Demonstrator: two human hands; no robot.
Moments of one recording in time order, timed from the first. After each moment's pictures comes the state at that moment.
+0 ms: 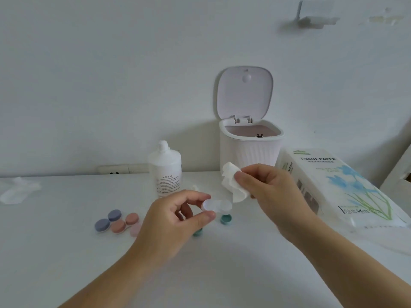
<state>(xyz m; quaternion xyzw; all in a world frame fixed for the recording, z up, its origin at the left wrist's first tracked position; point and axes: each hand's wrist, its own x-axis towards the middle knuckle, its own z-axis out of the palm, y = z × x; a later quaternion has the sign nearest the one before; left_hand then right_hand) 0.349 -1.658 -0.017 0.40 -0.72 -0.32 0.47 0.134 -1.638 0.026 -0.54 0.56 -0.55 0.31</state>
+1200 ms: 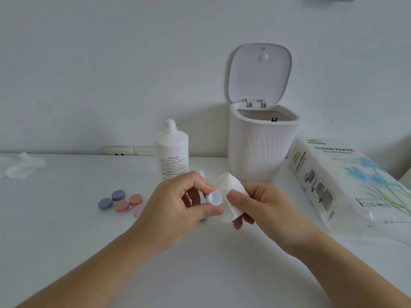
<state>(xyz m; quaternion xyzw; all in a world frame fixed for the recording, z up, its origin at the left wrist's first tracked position) 0.352 -1.659 -0.020 0.35 -0.75 -0.30 0.47 0.145 -1.624 -0.003 -0.64 0.46 -0.41 0.46</state>
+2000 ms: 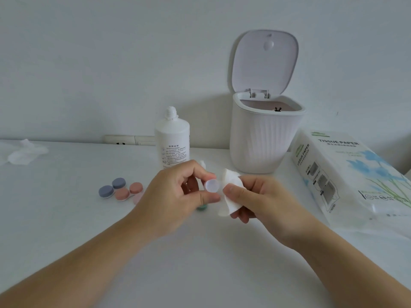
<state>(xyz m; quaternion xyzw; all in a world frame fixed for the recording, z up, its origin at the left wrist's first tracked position) 0.352 -1.658 -0.019 0.37 -0.74 -0.32 0.46 0.147 -1.621 -0.003 -0.63 0.46 -0.39 0.49</state>
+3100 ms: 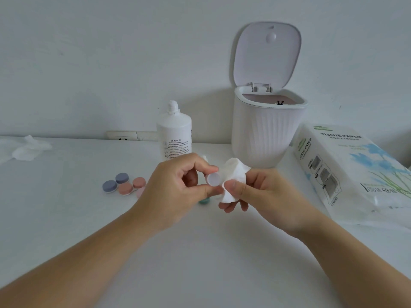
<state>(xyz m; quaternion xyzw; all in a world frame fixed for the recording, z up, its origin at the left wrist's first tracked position) 0.353 -1.660 -0.022 0.36 -0.75 -0.27 0.49 0.143 -1.623 -0.004 -0.67 0.46 -0.37 0.44</state>
